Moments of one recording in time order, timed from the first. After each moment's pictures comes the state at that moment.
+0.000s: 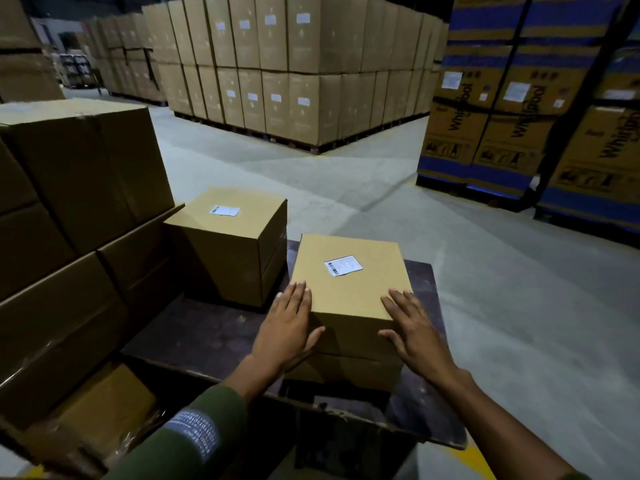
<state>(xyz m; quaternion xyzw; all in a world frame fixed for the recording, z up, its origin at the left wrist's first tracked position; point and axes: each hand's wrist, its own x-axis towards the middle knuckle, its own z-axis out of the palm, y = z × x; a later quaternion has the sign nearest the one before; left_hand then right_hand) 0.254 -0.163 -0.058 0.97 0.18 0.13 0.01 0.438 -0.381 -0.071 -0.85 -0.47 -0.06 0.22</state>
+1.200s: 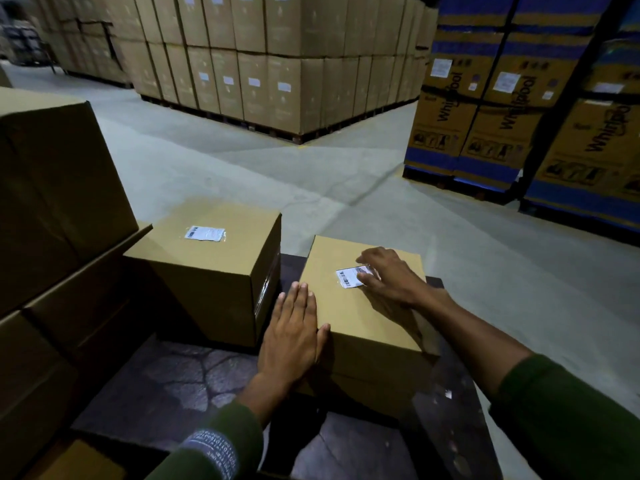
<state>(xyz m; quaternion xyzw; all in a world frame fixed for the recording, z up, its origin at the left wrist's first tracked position) 0.339 -0.073 -0.067 0.97 0.18 0.18 0.00 0.570 -0.192 -0.004 -0.85 -0.50 0.05 0.17</state>
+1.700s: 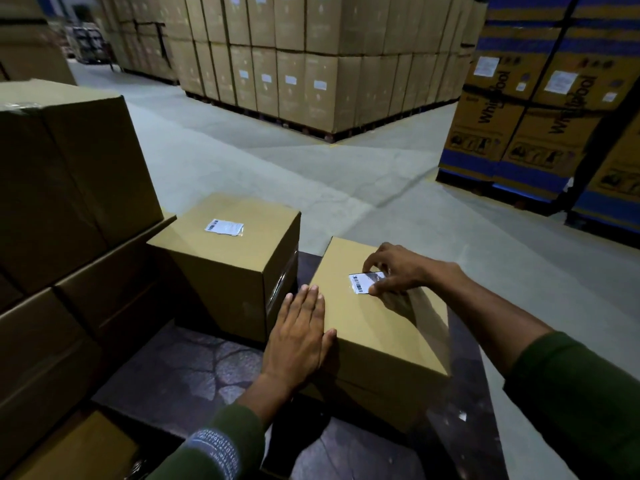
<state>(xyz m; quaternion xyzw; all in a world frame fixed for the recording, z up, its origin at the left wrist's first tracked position) 0.338 -0.075 -0.069 0.97 0.20 0.17 -0.01 0.600 -0.157 0.035 -0.81 -0.57 0.14 0.01</state>
